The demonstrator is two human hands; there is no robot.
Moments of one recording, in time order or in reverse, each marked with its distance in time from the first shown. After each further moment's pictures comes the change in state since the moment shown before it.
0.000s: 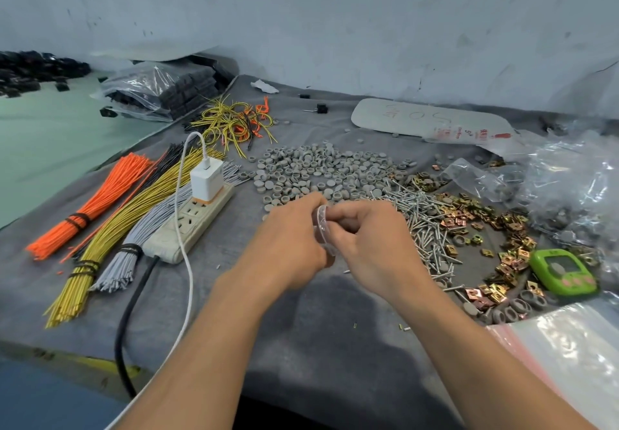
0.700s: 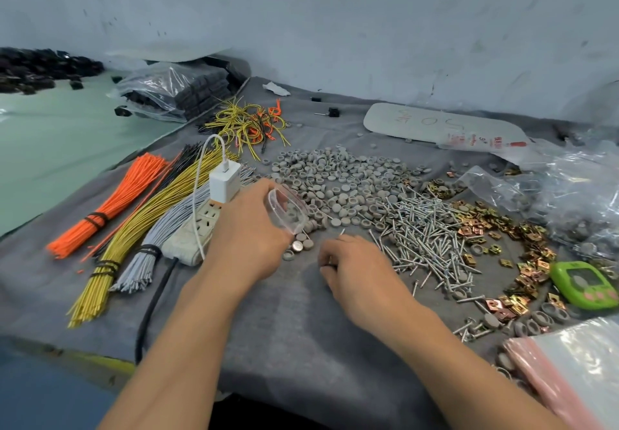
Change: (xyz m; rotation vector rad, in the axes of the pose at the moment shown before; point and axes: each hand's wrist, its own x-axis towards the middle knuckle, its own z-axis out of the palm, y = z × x) left_hand 0.002 -0.055 -0.032 -0.017 0.312 -0.151; right_hand -0.004 0.017 0.038 -0.664 -0.235 -0.090
